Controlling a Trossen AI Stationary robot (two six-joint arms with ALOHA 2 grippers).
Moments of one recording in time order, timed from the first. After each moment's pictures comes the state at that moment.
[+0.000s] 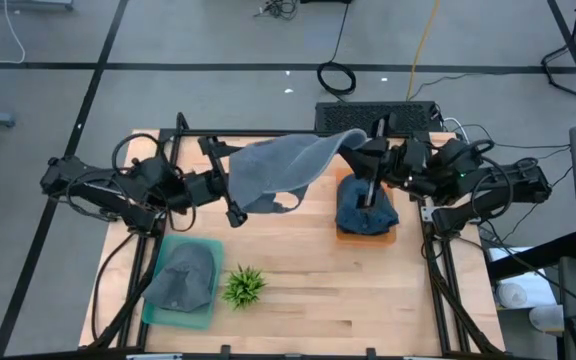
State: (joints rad) left arm -0.20 1.19 1.09 0.53 -0.35 0.74; right arm 0.16 1.20 1.29 0.44 0.29 -0.24
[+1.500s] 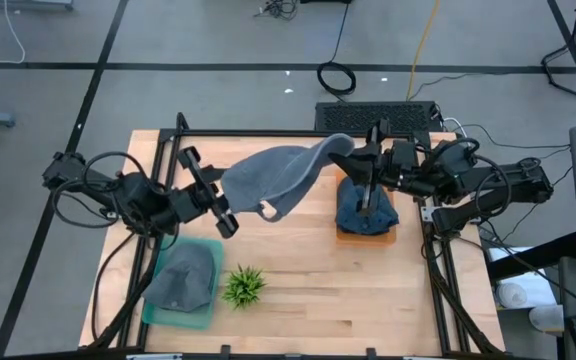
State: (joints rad) left arm -0.39 1.18 1.09 0.65 -0.64 0.94; right arm 0.16 1.17 1.29 0.25 0.31 -0.12
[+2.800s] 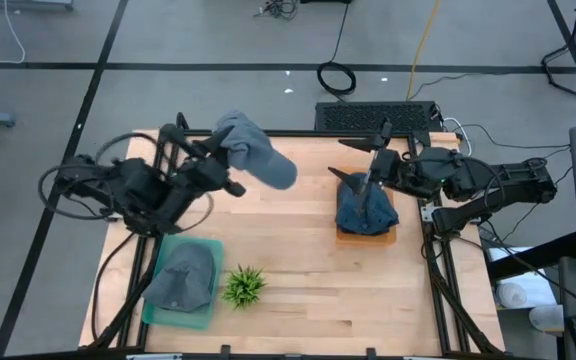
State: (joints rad) left arm -0.38 1.35 1.50 0.40 -1.32 1.33; right arm 0.16 1.12 1.29 -0.17 0.52 -0.22
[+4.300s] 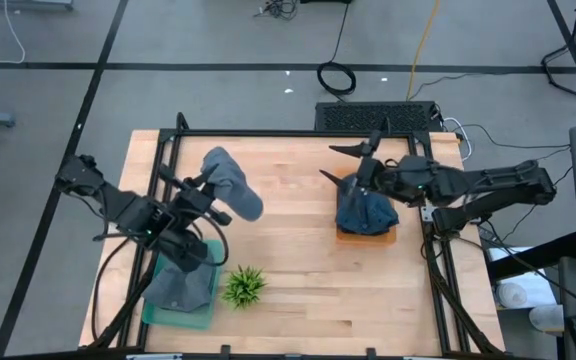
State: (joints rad) left arm -0.54 1.35 1.47 -1.14 -1.55 -0.45; right arm 0.11 1.14 1.13 -0.03 0.53 -0.29
